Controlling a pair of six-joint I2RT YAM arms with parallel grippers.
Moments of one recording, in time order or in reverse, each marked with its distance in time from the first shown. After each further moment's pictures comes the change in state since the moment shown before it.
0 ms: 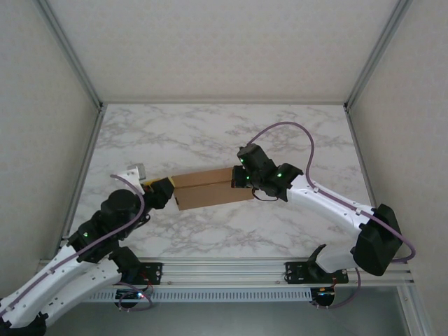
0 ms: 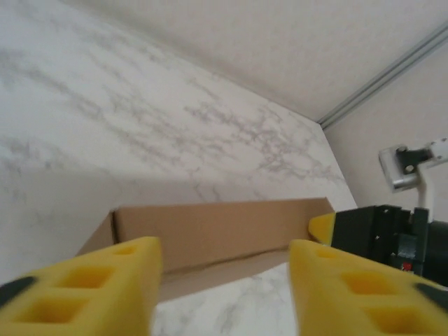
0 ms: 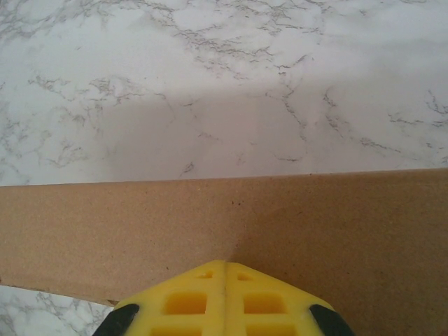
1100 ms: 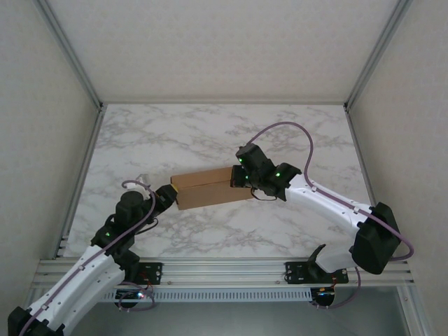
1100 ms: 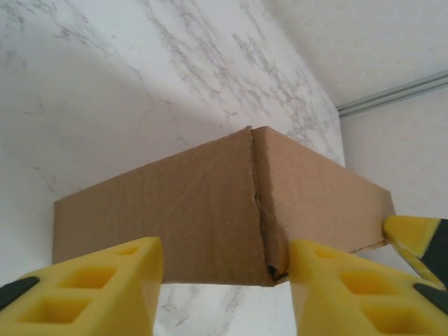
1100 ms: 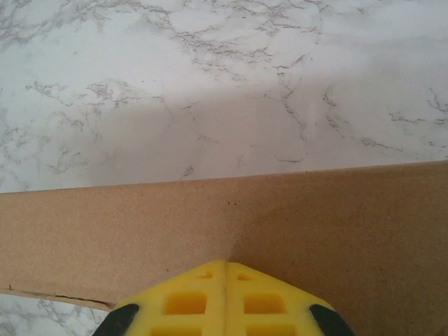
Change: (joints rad) left arm 0.303 0.008 -0.381 0.283 0.366 -0.268; right arm 0.003 0.017 0.006 0.005 0.007 0.023
